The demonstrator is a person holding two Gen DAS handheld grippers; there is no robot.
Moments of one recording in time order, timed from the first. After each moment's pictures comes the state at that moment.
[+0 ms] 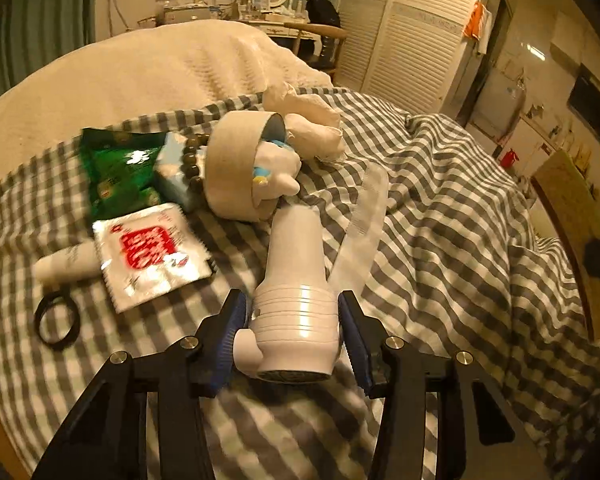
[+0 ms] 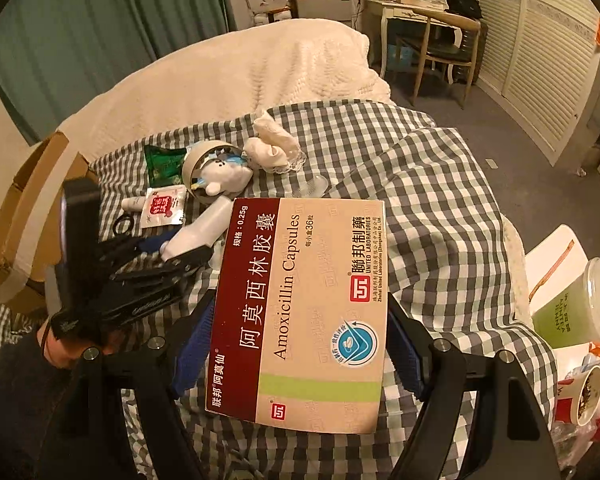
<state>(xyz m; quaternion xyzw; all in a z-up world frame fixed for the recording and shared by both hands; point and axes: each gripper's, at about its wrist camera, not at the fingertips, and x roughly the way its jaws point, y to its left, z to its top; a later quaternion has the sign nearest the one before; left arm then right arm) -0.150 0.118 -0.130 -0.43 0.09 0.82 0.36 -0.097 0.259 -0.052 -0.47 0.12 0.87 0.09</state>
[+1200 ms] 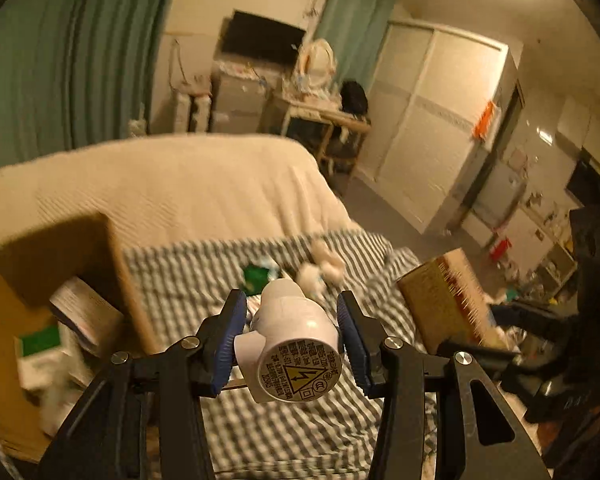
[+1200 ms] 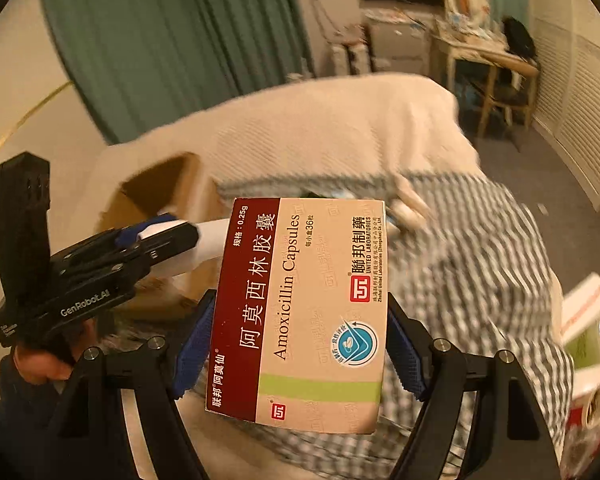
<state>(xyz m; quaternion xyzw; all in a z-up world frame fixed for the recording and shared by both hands) -0.117 -0.059 0.097 -0.34 -0.02 0.88 0.32 -0.101 0.111 0.076 -0.42 0.11 0.90 -0.02</state>
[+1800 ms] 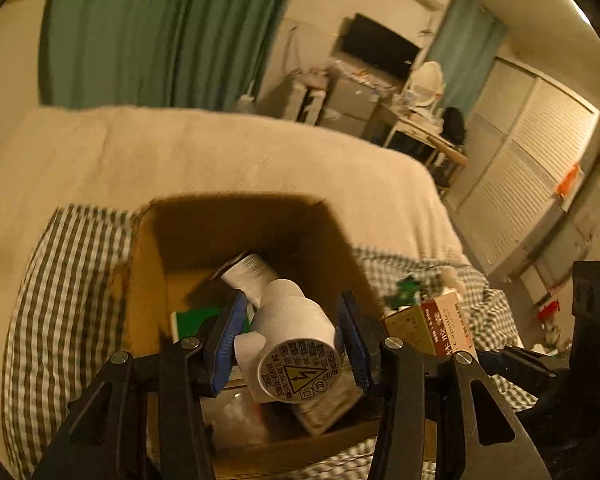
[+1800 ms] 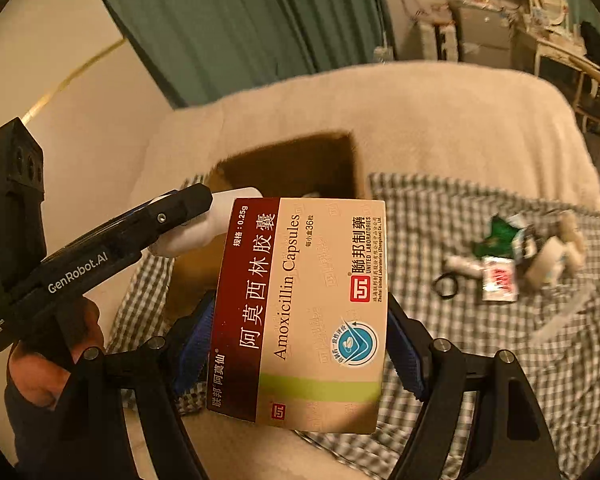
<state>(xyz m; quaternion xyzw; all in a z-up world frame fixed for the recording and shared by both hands) -0.192 -0.243 0.051 -0.40 -0.09 0.90 0.17 -0.227 -0.071 0.044 -0.46 0.10 0.87 -0.13</state>
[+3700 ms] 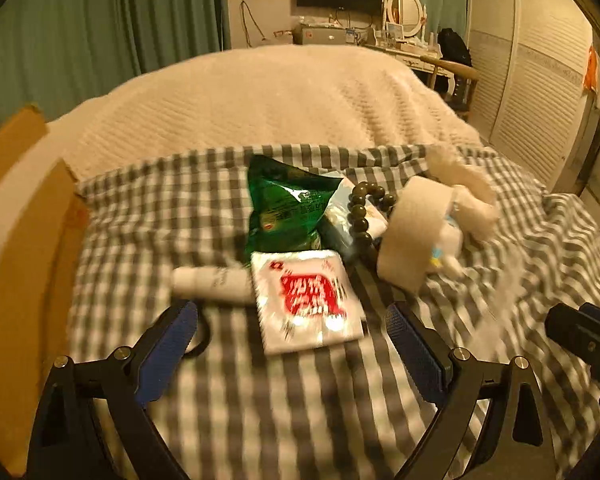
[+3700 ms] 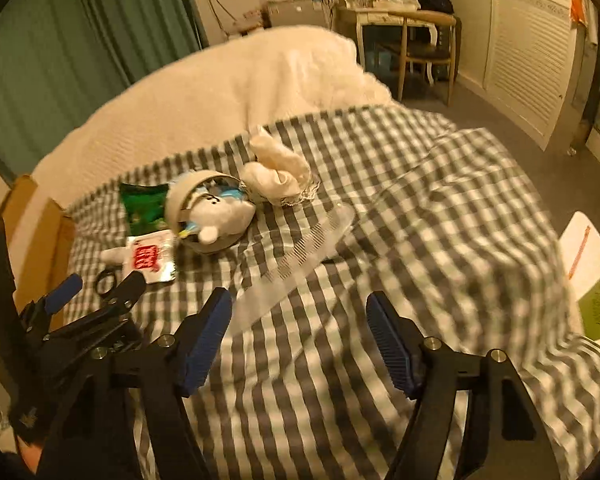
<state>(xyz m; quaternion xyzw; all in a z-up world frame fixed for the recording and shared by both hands) -0.203 0.111 -0.128 -0.40 0.06 0.91 0.12 -0.174 0.242 -0.097 -0.43 0.16 0.88 0.13</state>
